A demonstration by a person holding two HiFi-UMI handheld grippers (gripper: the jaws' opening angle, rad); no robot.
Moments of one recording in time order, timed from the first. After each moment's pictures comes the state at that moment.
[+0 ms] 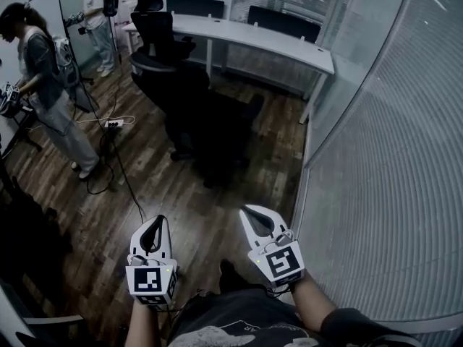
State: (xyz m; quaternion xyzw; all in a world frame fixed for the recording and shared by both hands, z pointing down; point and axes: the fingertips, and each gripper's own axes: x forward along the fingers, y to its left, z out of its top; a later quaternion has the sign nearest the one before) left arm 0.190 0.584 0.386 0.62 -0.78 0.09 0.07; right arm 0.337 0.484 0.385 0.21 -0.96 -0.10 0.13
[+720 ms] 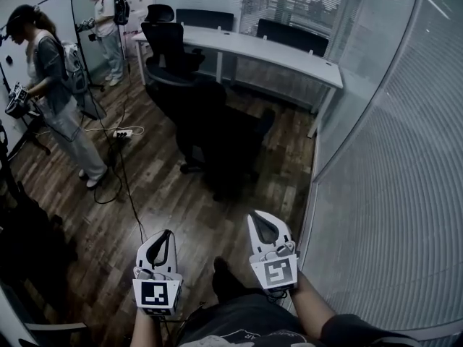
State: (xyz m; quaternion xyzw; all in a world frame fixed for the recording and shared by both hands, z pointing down) left arm 0.157 0.589 0.386 0.63 -0.77 0.10 0.03; right arm 0.298 0.463 0.384 0.27 -0.94 -0.16 0.11
